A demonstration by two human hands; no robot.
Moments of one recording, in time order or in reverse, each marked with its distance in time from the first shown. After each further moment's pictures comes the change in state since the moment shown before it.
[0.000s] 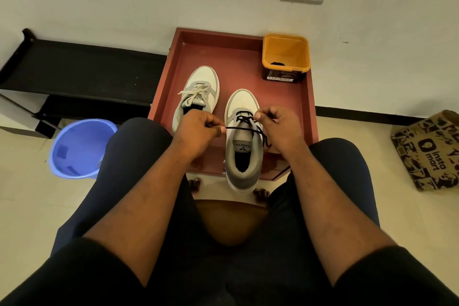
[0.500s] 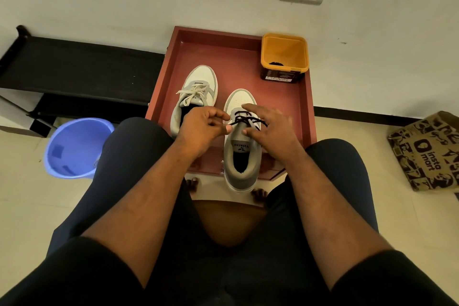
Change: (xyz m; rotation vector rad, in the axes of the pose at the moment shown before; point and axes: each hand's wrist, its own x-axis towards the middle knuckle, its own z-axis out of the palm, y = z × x) left_hand 0.004 0.001 0.006 -0.175 -0.035 0.024; right_hand -0.004 0.000 0.003 -0.287 -0.097 -0.279
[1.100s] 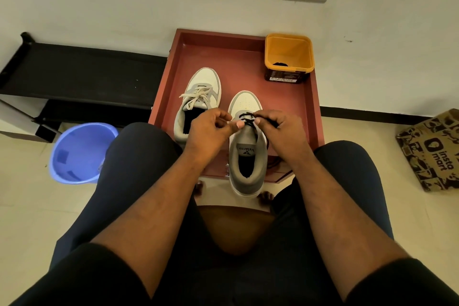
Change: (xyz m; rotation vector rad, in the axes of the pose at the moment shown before) left_hand 0.009 -0.010 0.013 0.039 0.090 0.024; right_hand 0.005 -0.001 -0.001 0.291 0.127 0.071
